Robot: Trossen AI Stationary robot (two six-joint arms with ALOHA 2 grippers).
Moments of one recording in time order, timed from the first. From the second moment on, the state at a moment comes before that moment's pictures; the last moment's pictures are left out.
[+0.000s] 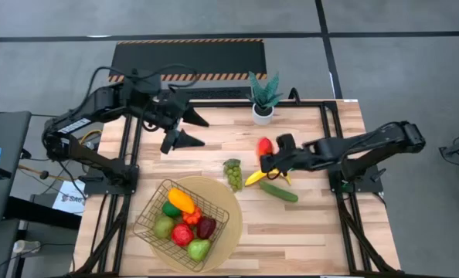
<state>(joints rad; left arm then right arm) 0.20 1.32 1.76 -0.83 0.42 -0.20 0.17 1.29 1.08 -0.68 0.46 1.33</state>
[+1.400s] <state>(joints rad) 0.02 1.55 1.76 -0.35 0.19 -0.43 0.23 1.23 1.26 0.01 0.28 0.46</state>
